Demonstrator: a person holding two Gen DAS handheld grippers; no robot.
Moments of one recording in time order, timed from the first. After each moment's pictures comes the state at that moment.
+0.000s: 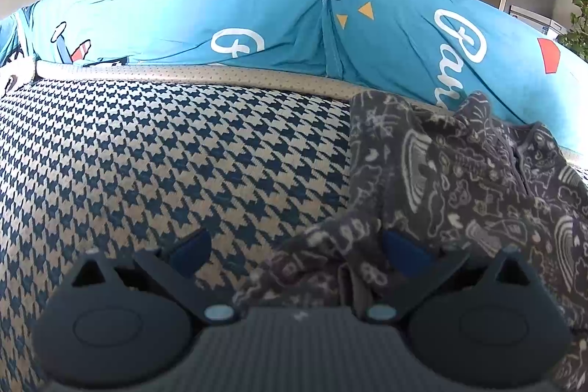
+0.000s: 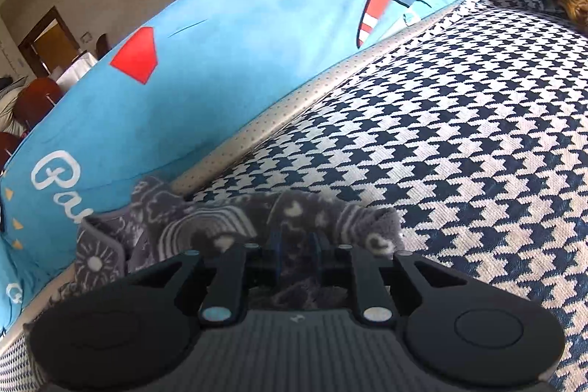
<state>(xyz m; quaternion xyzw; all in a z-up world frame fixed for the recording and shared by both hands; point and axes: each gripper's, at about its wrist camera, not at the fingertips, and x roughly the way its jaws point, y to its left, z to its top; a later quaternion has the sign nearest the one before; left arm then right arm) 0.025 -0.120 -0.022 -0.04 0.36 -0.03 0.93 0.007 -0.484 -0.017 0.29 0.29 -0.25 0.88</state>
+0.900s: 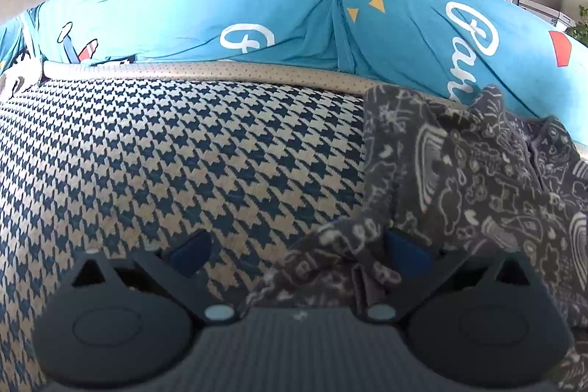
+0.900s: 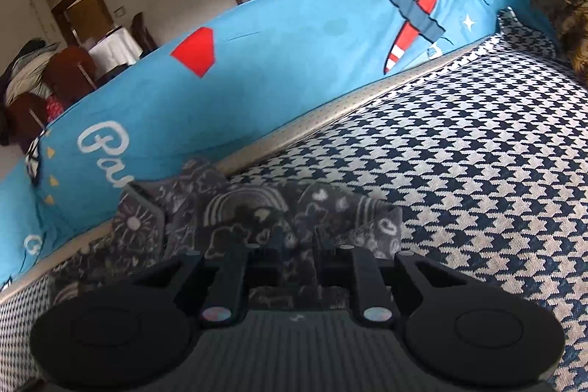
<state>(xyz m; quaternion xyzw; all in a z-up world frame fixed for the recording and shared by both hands) 0.029 -0.119 -0.023 -0.01 0.37 -0.01 0.93 -0.030 -0.449 0.023 0.23 0.30 -0.19 0.90</state>
